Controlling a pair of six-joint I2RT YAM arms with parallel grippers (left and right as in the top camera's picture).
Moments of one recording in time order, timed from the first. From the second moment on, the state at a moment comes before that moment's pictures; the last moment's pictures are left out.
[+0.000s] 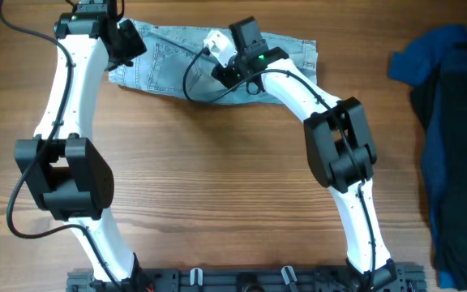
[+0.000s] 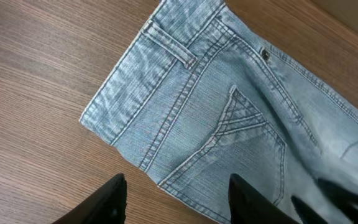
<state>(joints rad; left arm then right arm) 0.00 2.05 1.90 -0.95 -0.03 -0.48 0.47 2.43 1.93 -0.38 -0.24 -0.42</state>
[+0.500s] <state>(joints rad) 0.00 2.05 1.90 -0.93 -0.03 -0.48 0.47 2.43 1.93 -0.31 -0.15 -0.38</state>
